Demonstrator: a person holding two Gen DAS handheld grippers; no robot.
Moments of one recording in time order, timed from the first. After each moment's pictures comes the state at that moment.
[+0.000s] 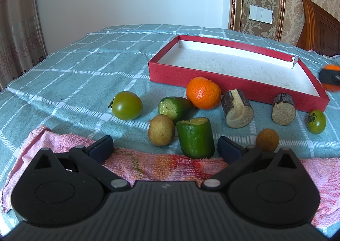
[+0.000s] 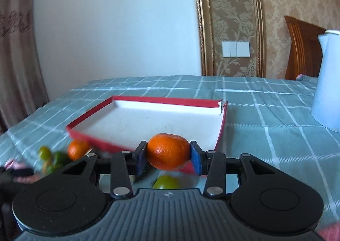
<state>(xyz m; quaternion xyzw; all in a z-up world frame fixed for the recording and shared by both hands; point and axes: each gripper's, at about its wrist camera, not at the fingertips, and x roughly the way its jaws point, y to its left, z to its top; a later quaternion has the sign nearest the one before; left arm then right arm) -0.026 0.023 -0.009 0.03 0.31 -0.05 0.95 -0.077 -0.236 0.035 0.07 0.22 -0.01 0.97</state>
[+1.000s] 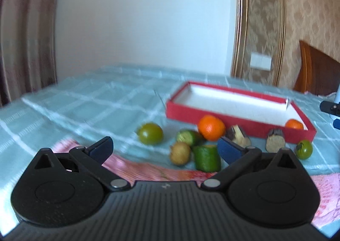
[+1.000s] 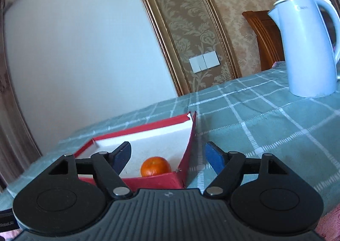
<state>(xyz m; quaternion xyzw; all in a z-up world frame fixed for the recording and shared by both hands) -0.074 0.058 0.002 -0.01 0.17 -0.05 0.98 -0.111 -0.282 0.005 0.20 0.11 -0.05 0.97</state>
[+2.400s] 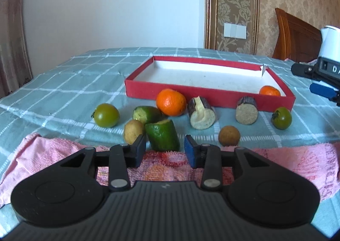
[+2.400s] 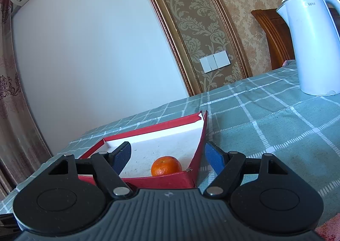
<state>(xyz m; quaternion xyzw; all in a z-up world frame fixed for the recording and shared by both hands) -0.060 0.015 -0.011 0.04 0.25 -0.11 0.96 -0.110 -0.277 0.001 0.20 0.11 -0.02 0.97</state>
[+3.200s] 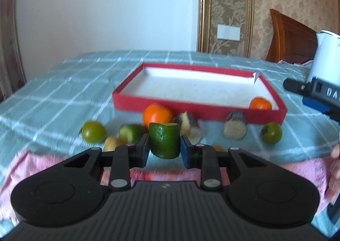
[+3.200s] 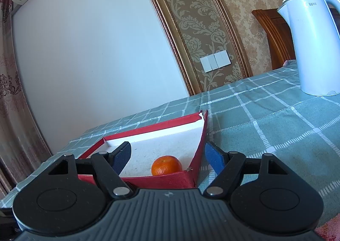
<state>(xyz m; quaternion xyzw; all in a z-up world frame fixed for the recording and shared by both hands) -0.049 -0.003 0.016 0.04 0.24 -0.13 0.96 -0.110 -0.275 0.000 0.20 0.11 -0.02 0.97</state>
